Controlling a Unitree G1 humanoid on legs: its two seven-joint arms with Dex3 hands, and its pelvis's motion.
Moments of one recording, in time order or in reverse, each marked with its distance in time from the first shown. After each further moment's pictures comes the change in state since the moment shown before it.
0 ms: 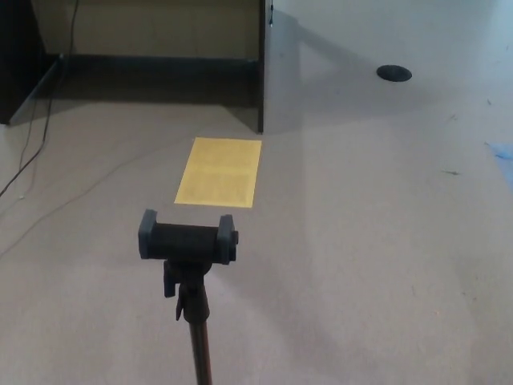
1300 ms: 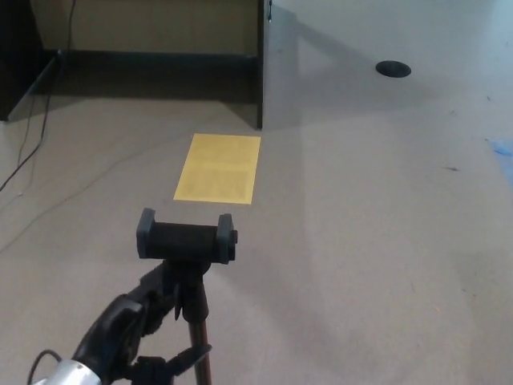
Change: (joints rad) left_arm -0.275 -0.125 -0.220 -0.567 -0.041 0.136 -0.146; right_arm -0.020 -0.015 0.003 0.083 0.011 -0.186 0.005
